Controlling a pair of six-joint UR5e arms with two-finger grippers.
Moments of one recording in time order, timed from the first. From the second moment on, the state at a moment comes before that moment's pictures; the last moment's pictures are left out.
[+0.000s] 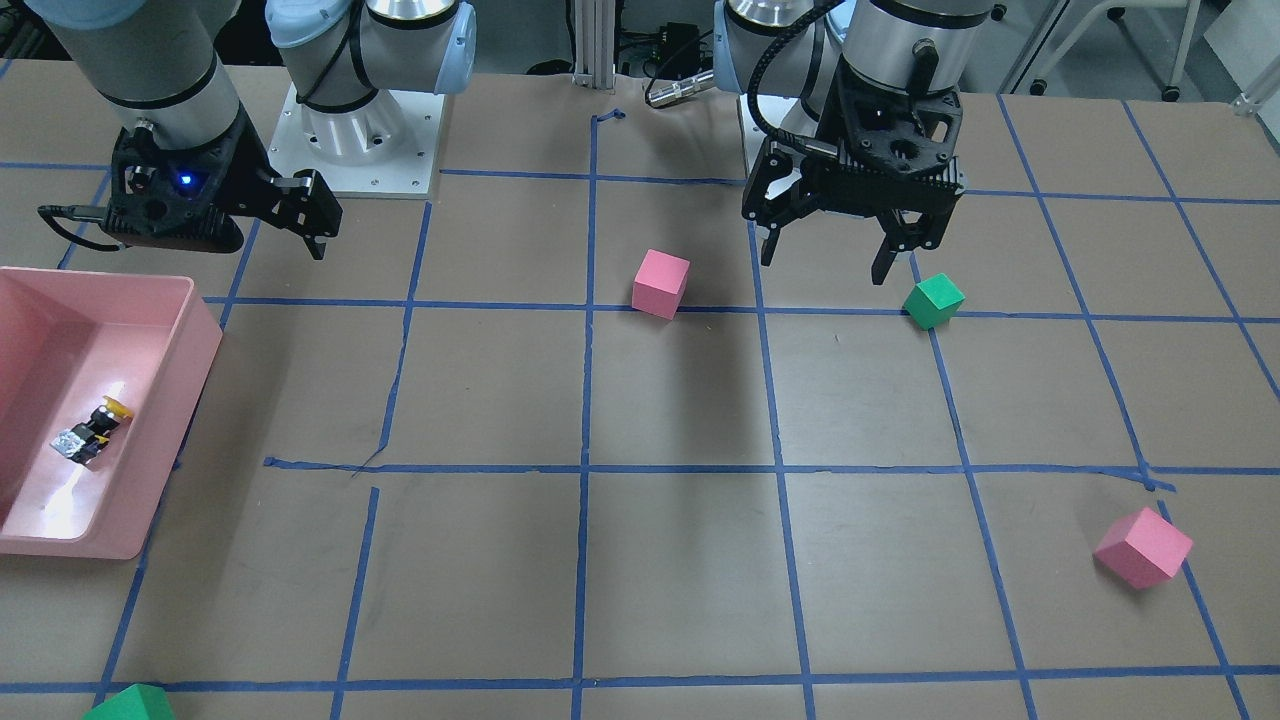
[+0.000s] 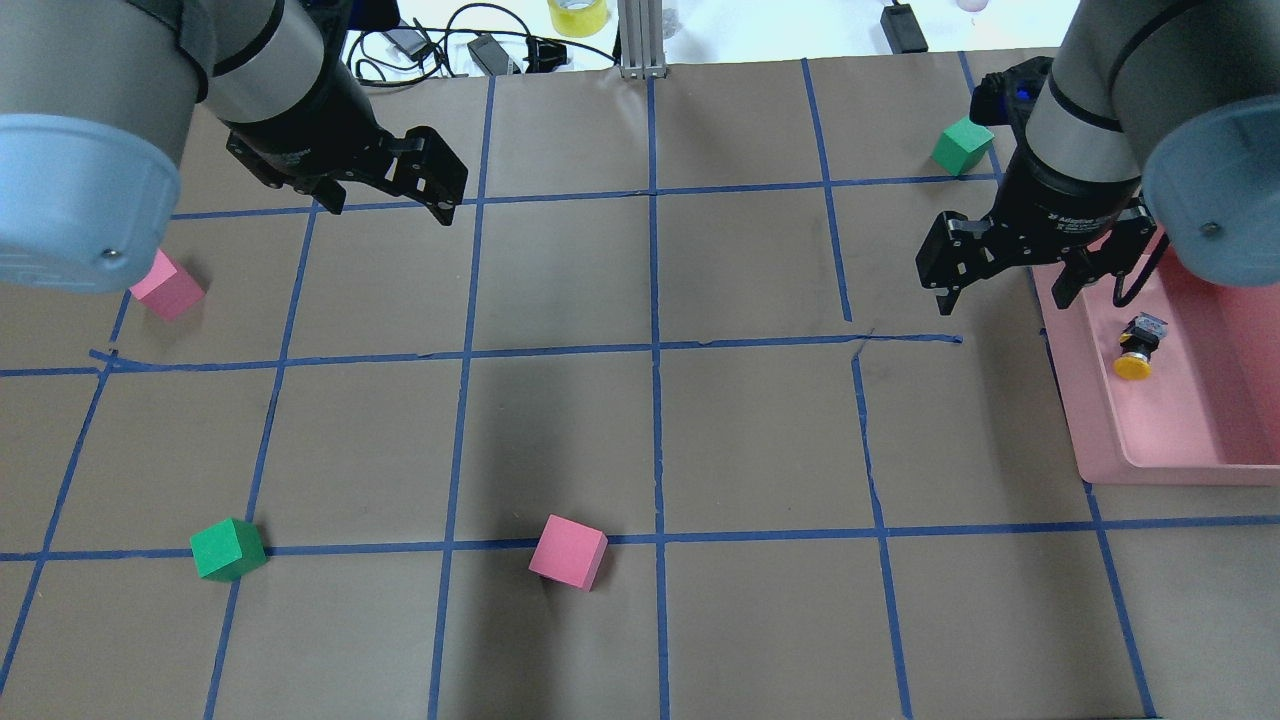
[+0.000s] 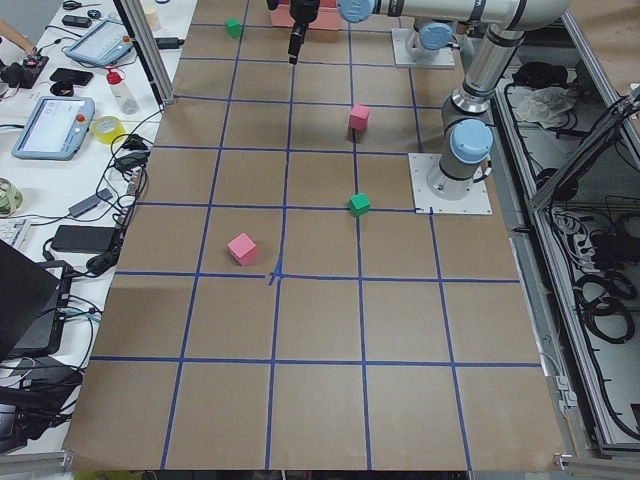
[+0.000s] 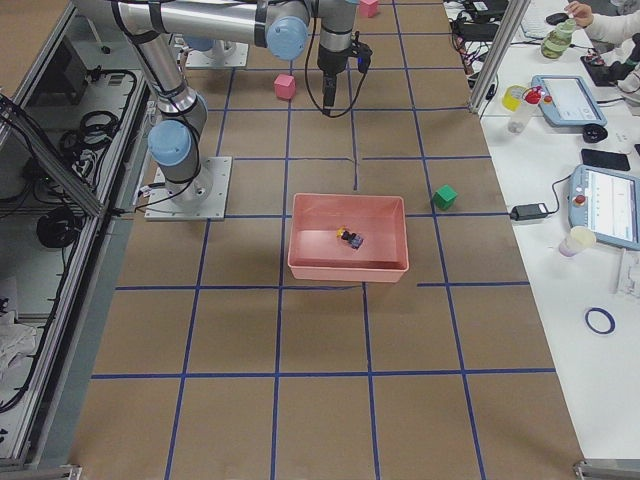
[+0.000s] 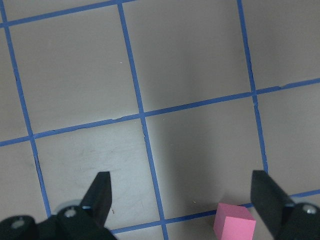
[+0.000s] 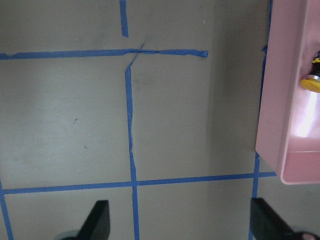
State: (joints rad) left arm -1.65 -1.54 -1.60 -1.39 1.55 0.09; right arm 1.50 -1.64 1.74 -1.59 -1.65 -0.04
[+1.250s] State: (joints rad) left arm -1.64 -1.54 -1.60 -1.39 1.55 0.09; right arm 1.32 -1.60 1.74 -1.75 -1.73 -0.23
